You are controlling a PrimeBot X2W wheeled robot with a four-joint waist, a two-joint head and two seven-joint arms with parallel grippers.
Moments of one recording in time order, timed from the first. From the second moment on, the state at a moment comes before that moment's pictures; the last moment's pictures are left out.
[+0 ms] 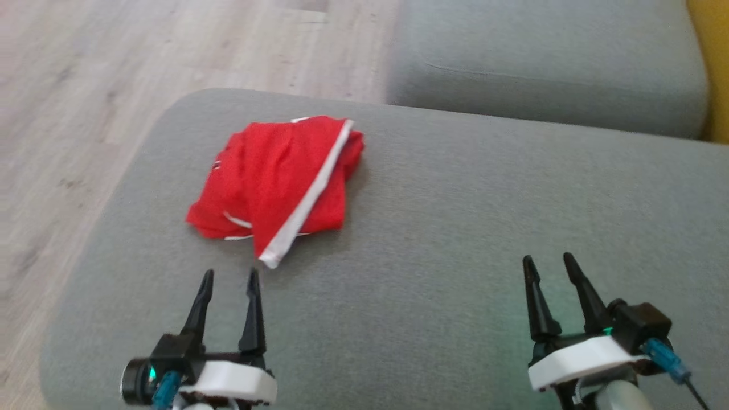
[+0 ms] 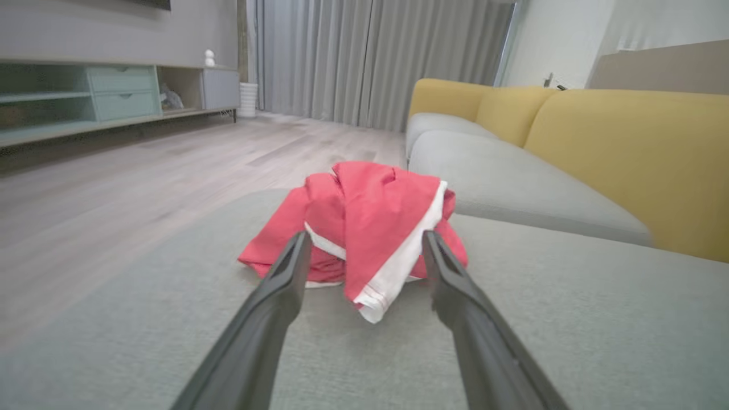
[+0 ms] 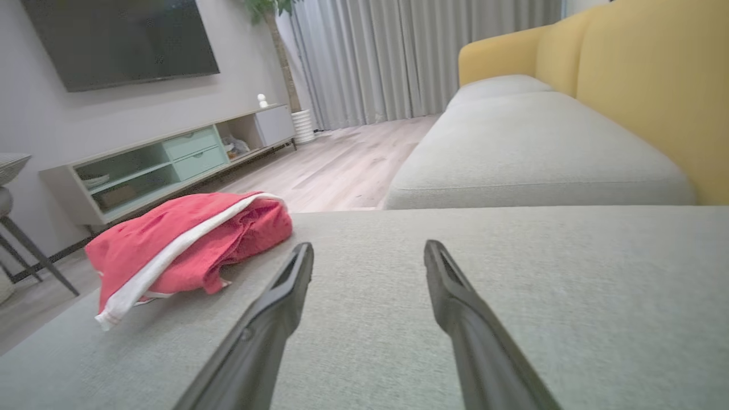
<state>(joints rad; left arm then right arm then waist) -0.04 0.05 -0.23 0.31 -0.25 0.03 -0.25 0.00 -0.04 0.11 0.31 0.23 0.13 -0.25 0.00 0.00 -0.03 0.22</state>
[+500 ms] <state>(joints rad) -0.01 0.05 -0.22 0.31 -0.23 0.03 -0.25 0.02 -0.04 0.15 0.31 0.24 0.13 -0.25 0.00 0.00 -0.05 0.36</state>
